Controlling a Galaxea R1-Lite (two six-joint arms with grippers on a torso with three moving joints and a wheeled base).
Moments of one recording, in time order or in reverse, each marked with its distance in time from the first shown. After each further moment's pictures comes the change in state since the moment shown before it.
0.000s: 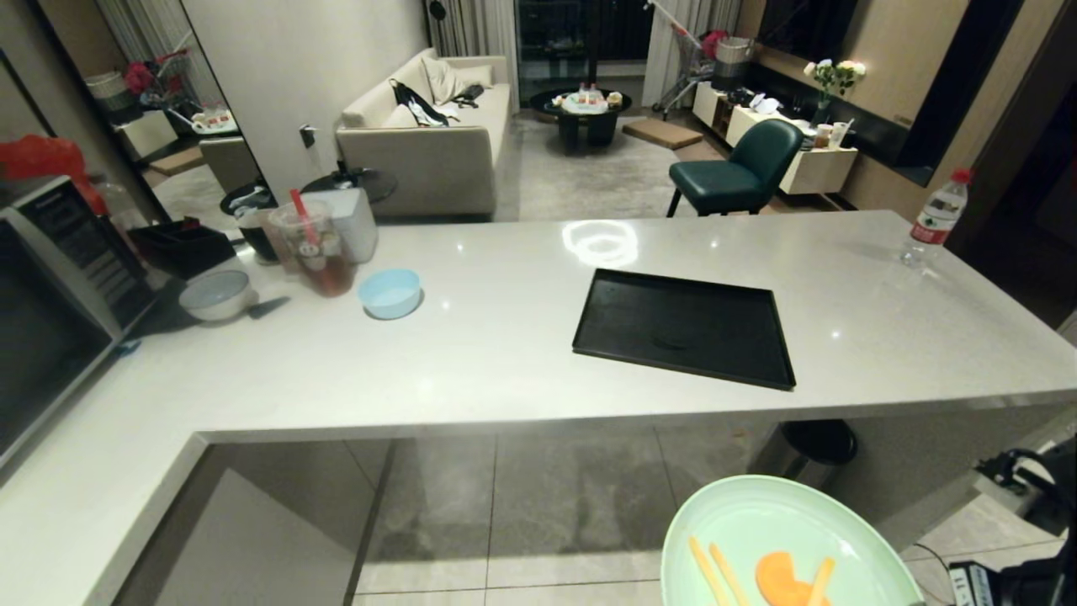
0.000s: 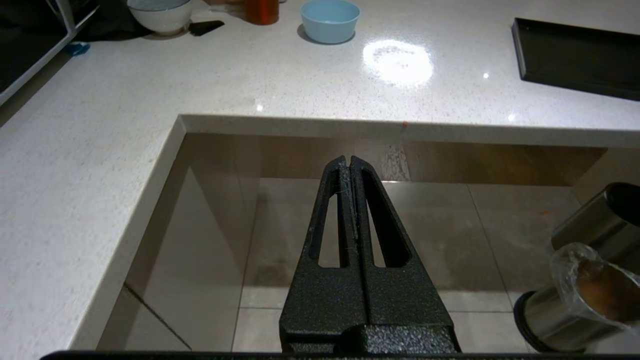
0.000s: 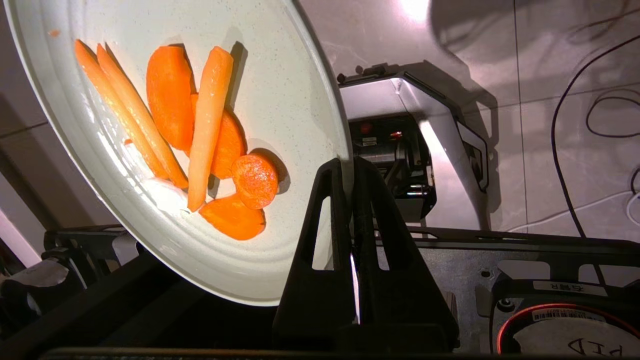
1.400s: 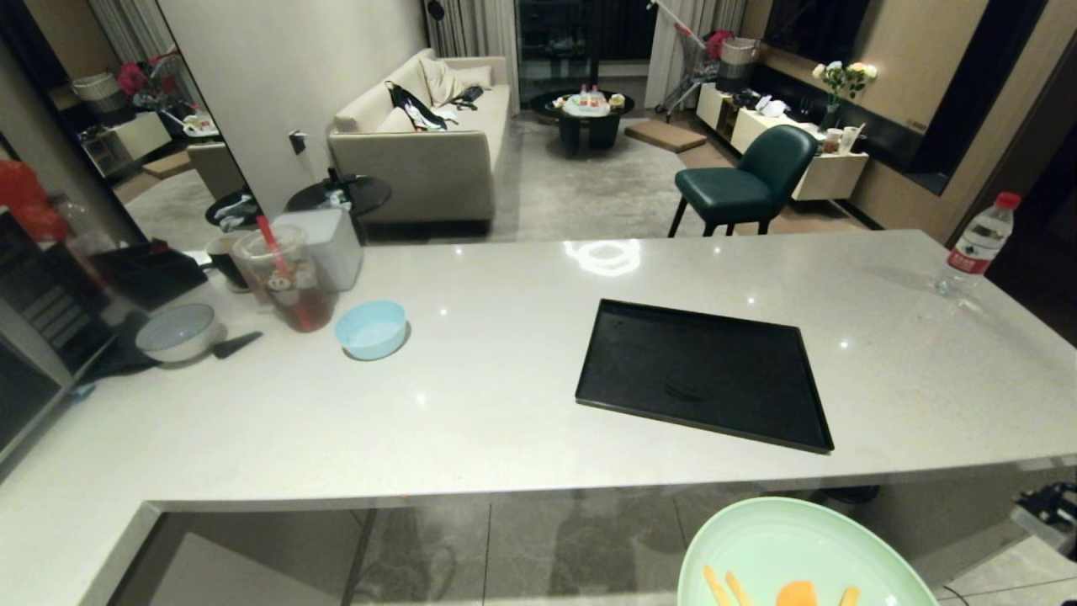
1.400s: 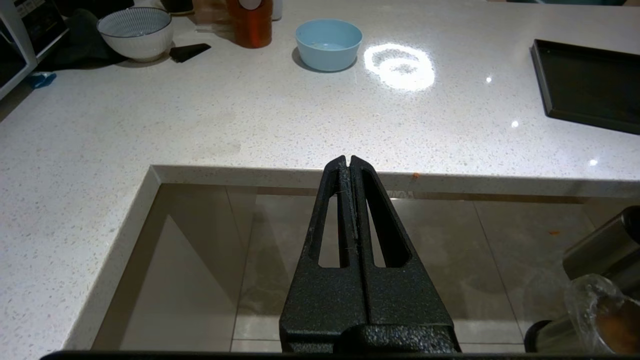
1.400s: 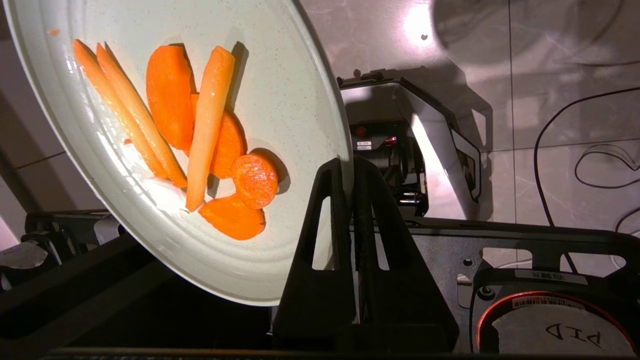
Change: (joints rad) left arm 0.000 0.000 0.000 0.000 0.000 0.000; right arm 0.003 -0.122 0.078 0.005 -0.001 -0.039
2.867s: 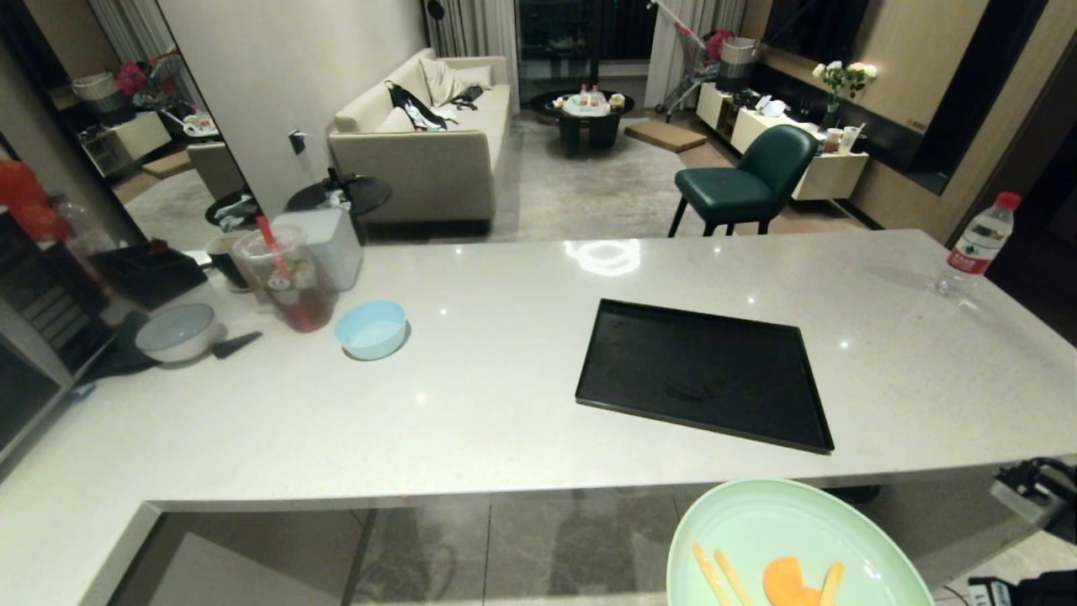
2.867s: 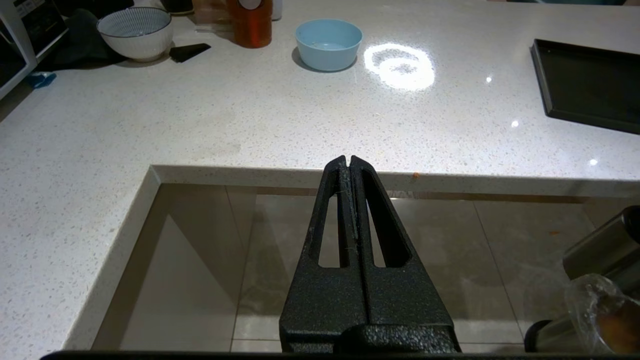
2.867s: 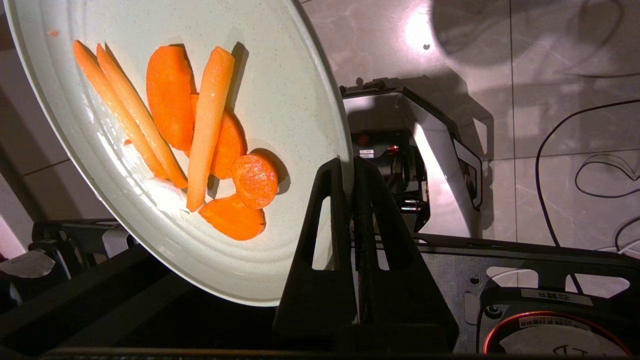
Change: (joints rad) left arm 0.000 0.000 0.000 0.000 0.000 0.000; right arm 0.000 0.054 -0.040 -0.026 -0.004 -0.006
